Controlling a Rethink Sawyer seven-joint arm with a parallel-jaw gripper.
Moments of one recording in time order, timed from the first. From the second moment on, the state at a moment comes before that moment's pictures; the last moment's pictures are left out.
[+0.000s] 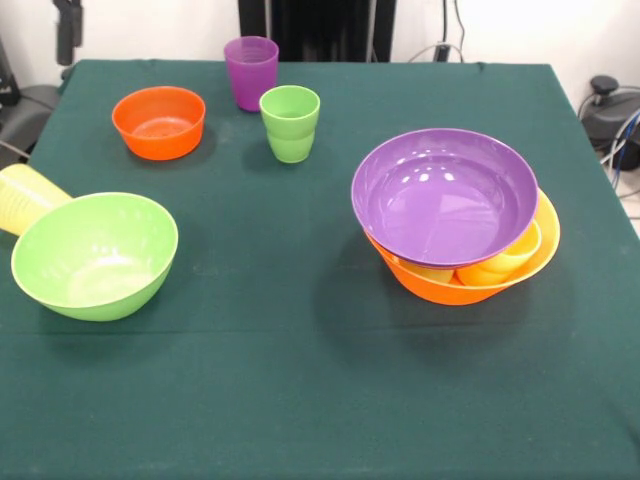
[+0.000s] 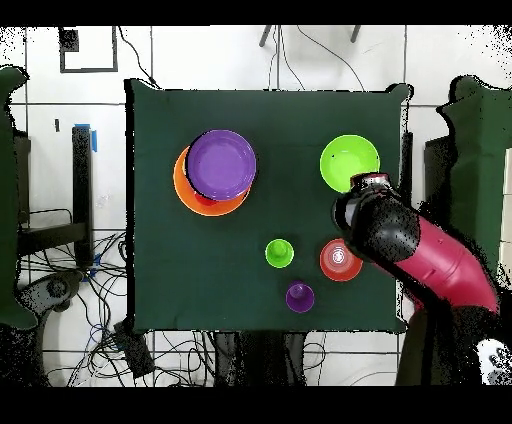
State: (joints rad) arm -0.50 -0.79 -0.10 1.71 0.03 0.35 2.60
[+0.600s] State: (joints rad) arm -0.45 -0.73 -0.07 1.79 0.02 0.18 2.60
